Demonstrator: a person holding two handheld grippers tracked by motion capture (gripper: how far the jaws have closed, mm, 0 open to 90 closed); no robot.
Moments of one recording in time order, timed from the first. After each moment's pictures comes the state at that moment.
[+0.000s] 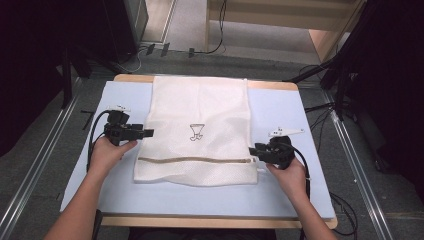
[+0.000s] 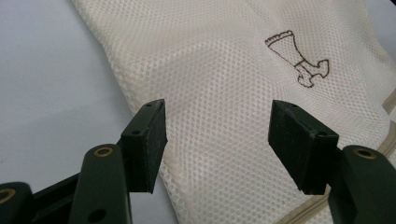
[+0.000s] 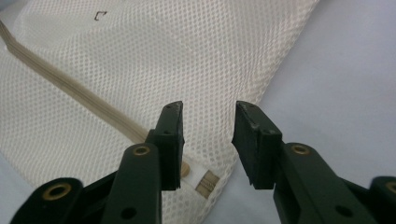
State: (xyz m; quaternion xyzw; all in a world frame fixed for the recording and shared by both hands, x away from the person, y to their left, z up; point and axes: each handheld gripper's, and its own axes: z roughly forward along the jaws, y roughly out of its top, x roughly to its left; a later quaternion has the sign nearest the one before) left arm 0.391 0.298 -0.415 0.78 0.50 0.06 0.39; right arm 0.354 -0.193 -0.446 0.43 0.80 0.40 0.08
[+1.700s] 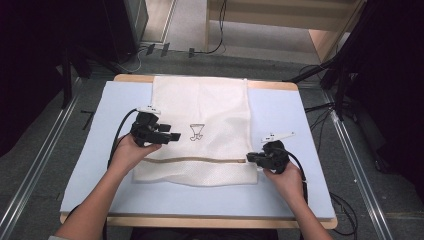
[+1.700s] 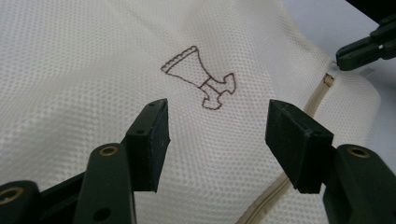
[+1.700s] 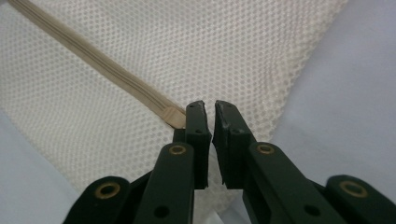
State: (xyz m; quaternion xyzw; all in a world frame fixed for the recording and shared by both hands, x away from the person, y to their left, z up) left arm 0.382 0.214 -0.397 0.83 0.39 0.05 0.40; right arm 0.349 -0.183 -0.459 0.42 0.83 0.37 0.05
